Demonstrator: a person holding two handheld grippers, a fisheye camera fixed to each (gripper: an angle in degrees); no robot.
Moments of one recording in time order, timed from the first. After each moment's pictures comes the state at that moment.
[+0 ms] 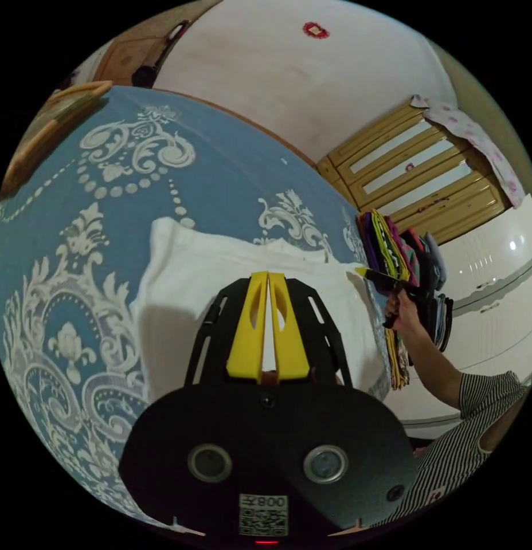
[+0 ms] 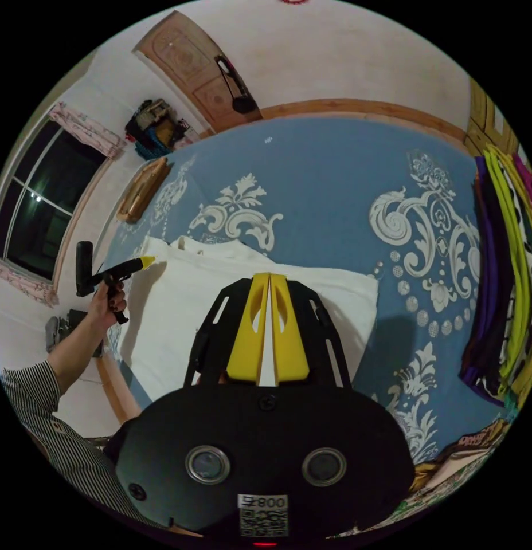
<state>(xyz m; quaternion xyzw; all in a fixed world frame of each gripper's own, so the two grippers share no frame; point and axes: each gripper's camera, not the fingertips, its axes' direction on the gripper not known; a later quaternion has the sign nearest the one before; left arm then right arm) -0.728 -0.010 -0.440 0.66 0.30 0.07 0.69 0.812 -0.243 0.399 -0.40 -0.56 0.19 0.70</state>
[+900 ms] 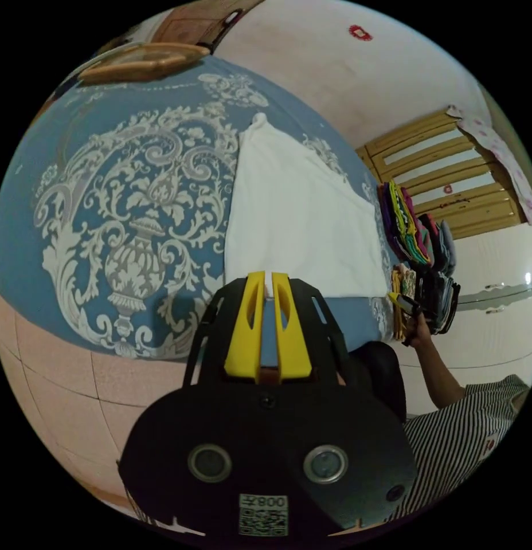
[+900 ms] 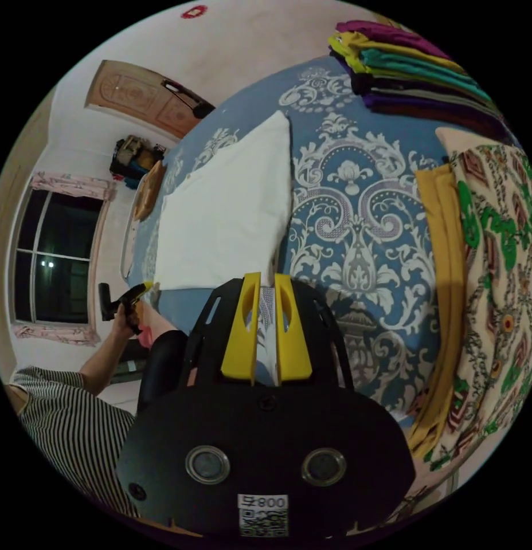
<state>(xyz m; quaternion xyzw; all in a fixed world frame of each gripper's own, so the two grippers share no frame) -0.570 0.018 -0.125 0.58 0.32 -0.01 0.75 0.977 -0.039 0.204 -0.49 -0.54 0.31 0.61</state>
